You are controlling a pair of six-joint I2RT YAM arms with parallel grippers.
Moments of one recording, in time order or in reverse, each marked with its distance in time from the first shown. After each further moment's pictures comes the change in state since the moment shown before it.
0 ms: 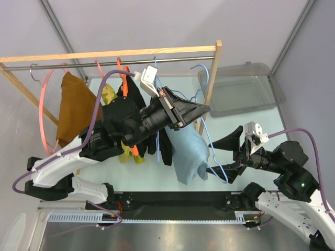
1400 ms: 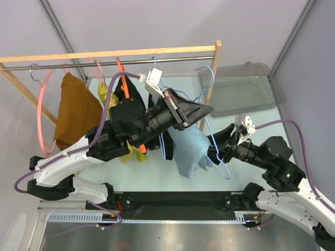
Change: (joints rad) left arm 0.006 0.010 -0.042 0.043 -0.005 -0.018; right arm 0.119 0.104 -0.058 0.190 0.288 0.006
